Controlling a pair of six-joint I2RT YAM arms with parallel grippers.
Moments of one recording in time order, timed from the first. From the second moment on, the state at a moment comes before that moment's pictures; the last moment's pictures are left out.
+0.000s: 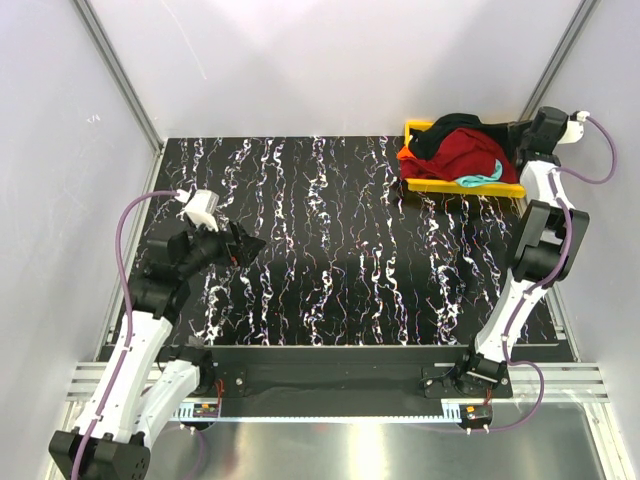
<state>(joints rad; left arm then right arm) -0.17 0.74 0.73 -0.37 0.41 -0.28 -0.32 2.10 1.75 0.08 0.04 1.03</state>
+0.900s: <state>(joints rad) -0.17 0.69 0.73 -0.37 0.35 -0.39 -0.29 2.31 2.77 0.05 0.16 1.06</state>
